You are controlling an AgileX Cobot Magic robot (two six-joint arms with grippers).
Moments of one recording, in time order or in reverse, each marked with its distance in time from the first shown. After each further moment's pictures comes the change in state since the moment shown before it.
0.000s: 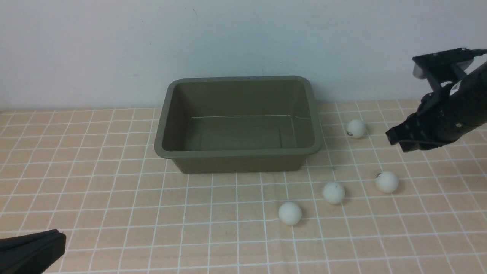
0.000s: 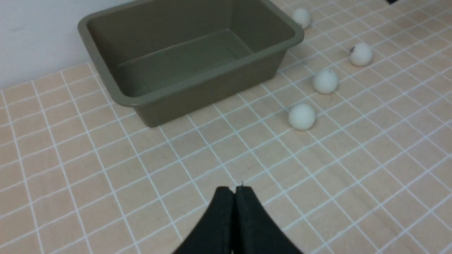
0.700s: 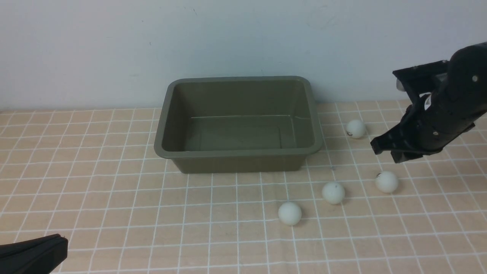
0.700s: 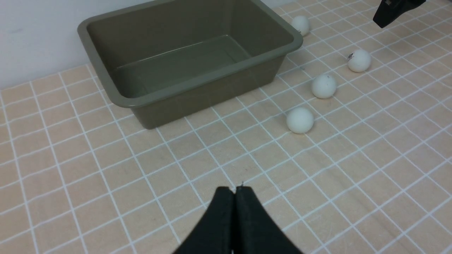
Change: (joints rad) right arm 0.060 0.048 -0.018 -0.119 0.035 0.185; left arm 0.000 -0.016 0.021 -0.007 -0.005 -0.001
